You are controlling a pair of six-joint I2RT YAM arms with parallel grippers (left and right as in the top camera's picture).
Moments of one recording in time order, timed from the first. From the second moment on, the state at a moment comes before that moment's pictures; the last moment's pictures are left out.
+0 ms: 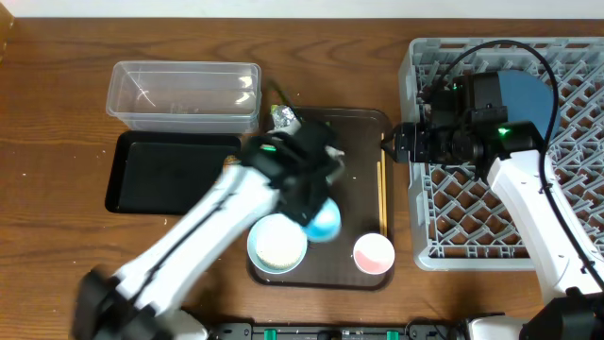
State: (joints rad) left arm -0.62 1.53 1.33 -1.18 0.18 0.01; right arm 0.15 1.51 1.21 -0.80 -0.39 0.18
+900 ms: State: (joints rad) left arm -0.06 1.40 1.36 -1.06 1.20 0.01; right arm 0.35 1.51 1.21 -0.27 -1.38 -0.14
